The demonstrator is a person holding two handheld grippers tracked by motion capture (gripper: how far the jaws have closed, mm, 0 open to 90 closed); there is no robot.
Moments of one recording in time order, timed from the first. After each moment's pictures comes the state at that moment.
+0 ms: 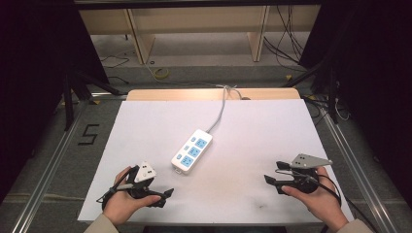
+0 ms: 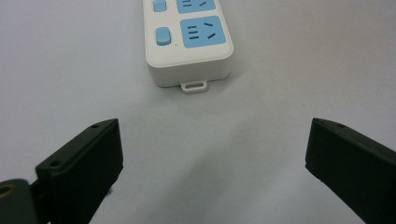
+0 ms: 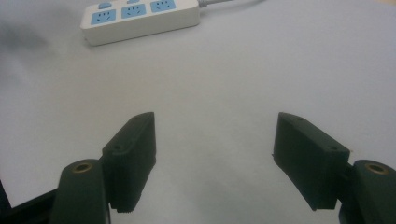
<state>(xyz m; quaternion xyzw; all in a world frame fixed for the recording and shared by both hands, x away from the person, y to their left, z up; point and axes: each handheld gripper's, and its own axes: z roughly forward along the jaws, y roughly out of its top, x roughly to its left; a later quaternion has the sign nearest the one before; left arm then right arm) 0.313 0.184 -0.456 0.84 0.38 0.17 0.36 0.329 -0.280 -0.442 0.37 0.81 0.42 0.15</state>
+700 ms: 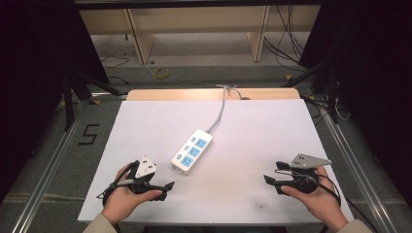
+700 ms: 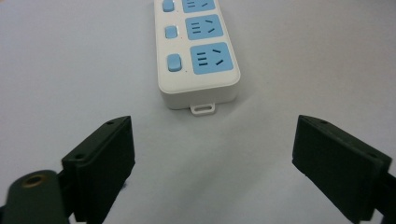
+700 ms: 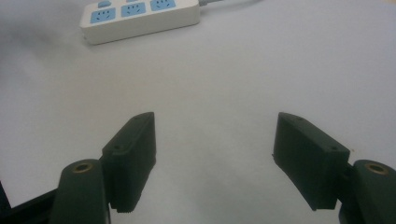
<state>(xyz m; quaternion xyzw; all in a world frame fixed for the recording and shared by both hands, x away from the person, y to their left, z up) 0.321 0.179 -0.441 0.83 0.38 0.19 0.36 0.329 -0.279 -0.443 0.37 0.81 0.42 0.15</state>
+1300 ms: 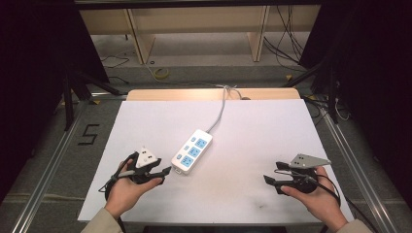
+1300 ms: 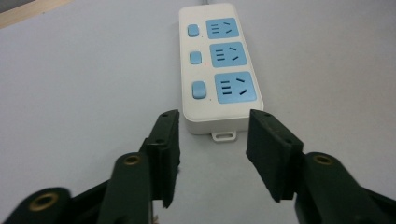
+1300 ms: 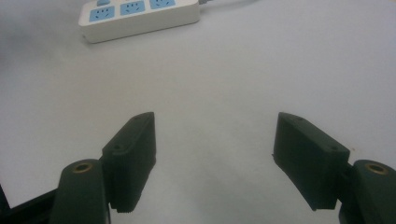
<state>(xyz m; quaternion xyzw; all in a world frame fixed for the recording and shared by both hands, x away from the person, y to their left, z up) 0.338 0.178 -0.430 0.81 0.40 0.21 0.37 0.329 -0.279 -0.443 0.37 0.82 0.42 0.15</state>
